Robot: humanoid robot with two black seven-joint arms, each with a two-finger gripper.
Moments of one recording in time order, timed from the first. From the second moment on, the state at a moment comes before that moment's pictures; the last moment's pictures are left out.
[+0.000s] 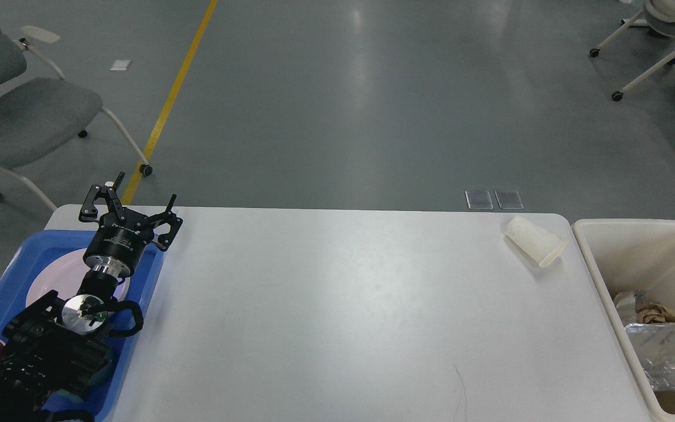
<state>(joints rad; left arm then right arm) -0.68 0.15 -1.02 -0.17 -0.20 -0.77 -0.16 0.98 -0.69 -0.65 0.43 -0.49 0.10 -0.09</state>
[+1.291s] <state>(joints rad) -0.68 0.15 -1.02 -0.17 -0.20 -0.77 -0.16 1.73 -0.67 -1.07 0.84 -0.14 0.31 -0.09</state>
